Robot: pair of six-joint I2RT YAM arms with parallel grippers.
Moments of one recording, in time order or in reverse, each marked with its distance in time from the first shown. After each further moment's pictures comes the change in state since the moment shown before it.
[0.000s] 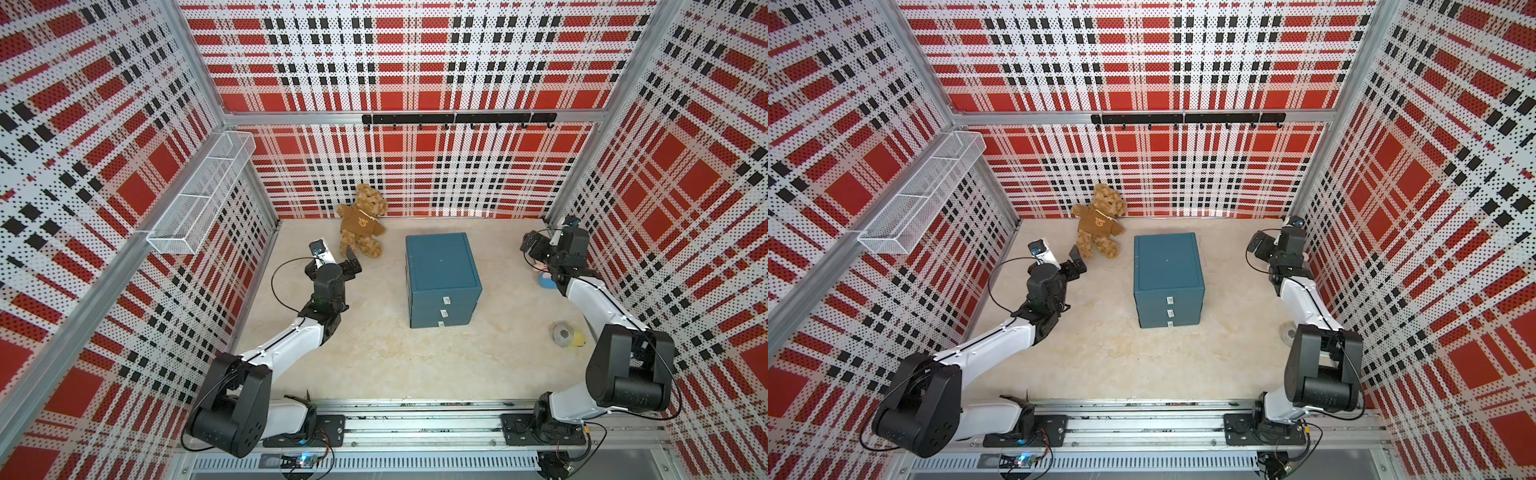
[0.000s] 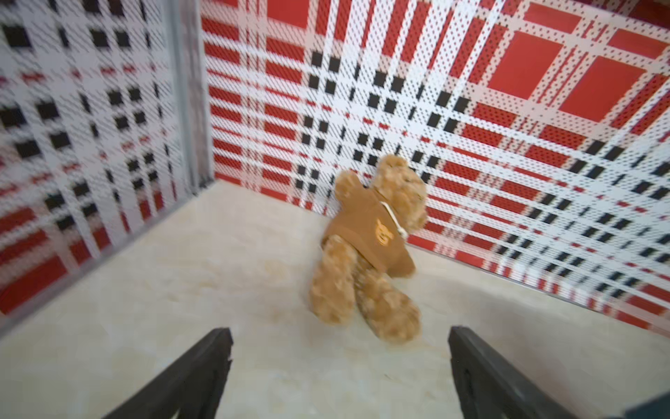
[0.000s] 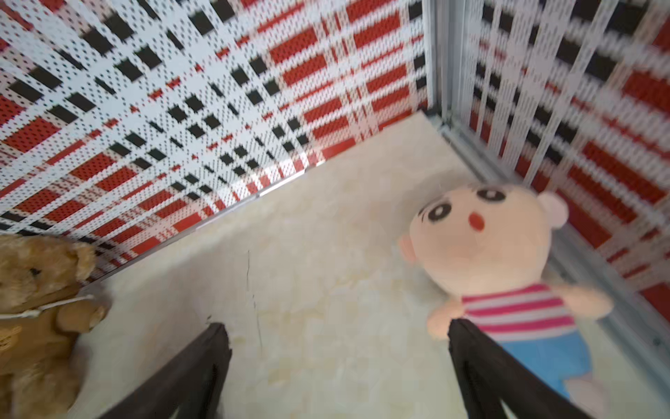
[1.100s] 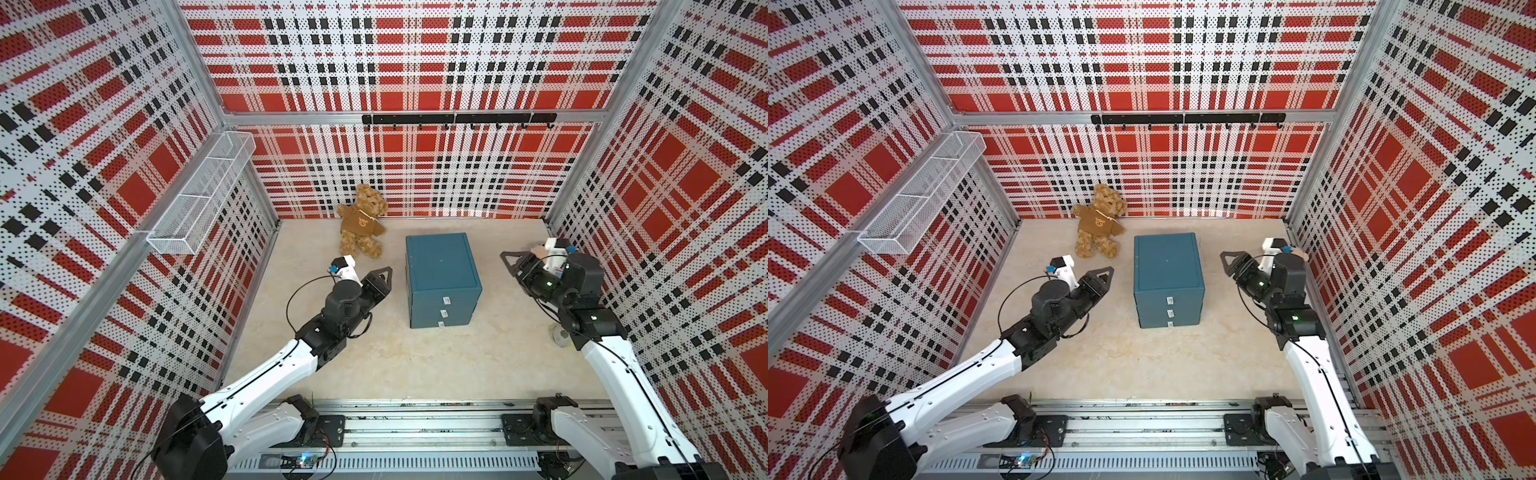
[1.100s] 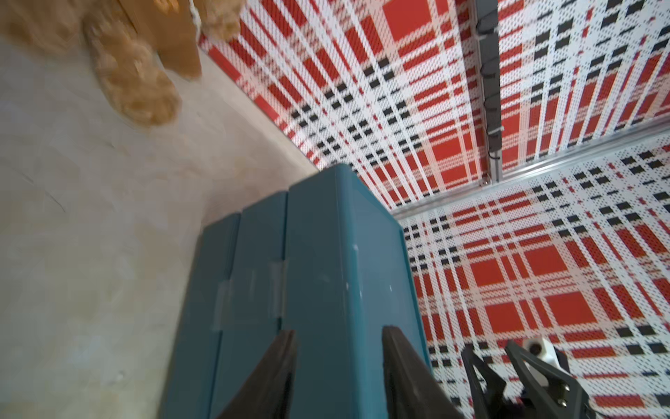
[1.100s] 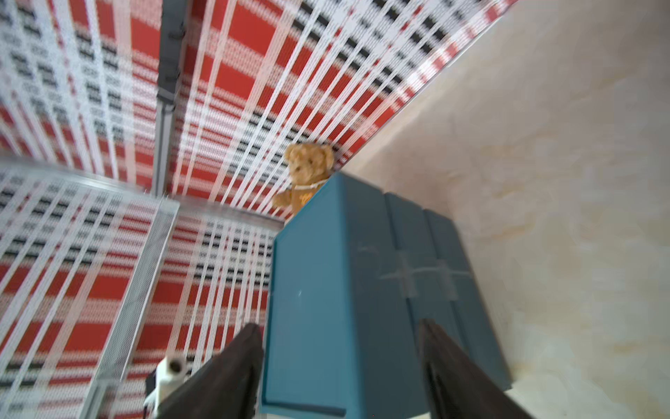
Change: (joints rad) left arm -0.359 -0.259 -0.012 -0.285 0.320 -0.718; right arm 0.283 -0.573 -0.175 -0.198 -0.309 0.512
